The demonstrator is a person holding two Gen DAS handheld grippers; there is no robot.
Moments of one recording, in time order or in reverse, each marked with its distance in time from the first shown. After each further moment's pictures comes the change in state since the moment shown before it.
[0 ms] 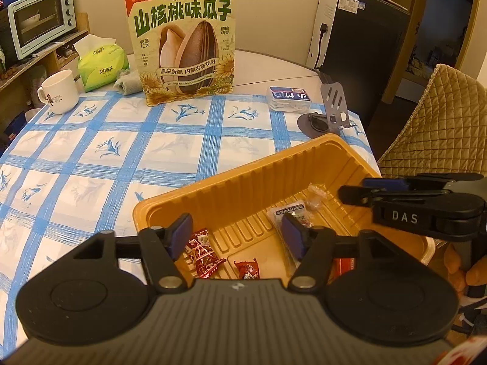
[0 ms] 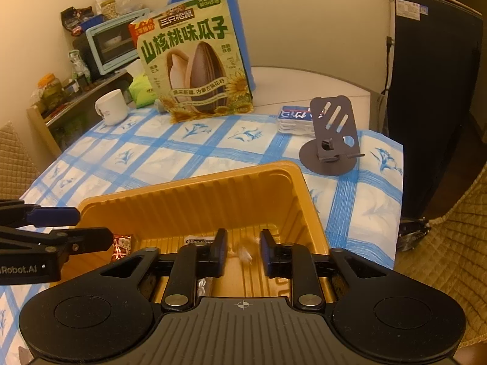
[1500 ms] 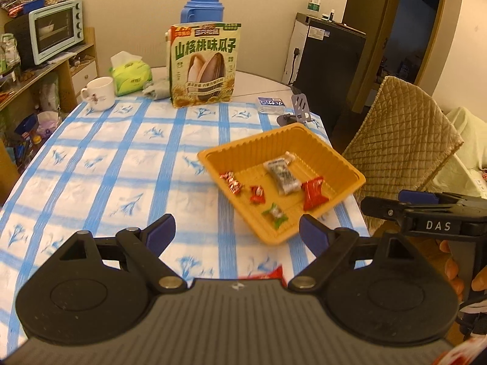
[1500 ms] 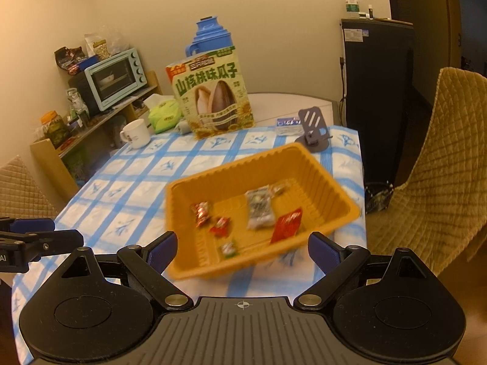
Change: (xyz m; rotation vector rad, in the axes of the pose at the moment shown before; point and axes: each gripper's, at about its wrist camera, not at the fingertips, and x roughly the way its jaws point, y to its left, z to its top) left arm -0.209 0.073 -0.090 0.017 -0.061 -0.105; right arm -0.185 0.140 -0.089 0.139 -0.105 -0.105
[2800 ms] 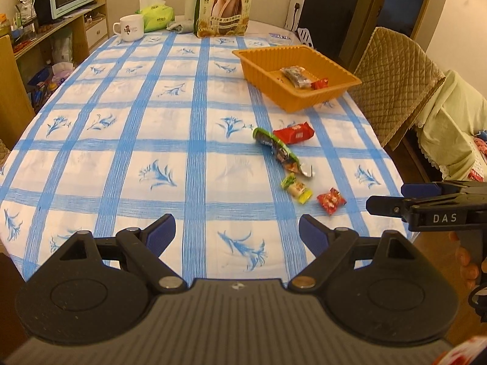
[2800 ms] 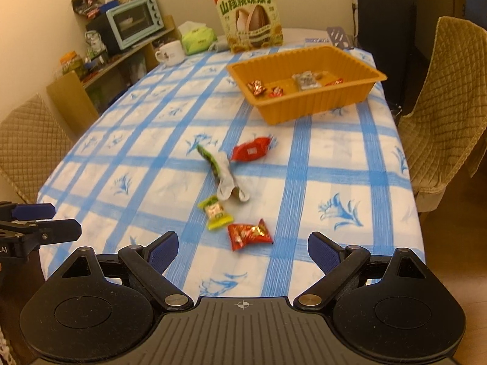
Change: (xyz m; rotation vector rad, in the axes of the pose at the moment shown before) left arm -0.095 0.069 -0.171 0.017 0.132 -0.022; right arm -0.058 0.101 -0.170 -0.010 0.187 -0.007
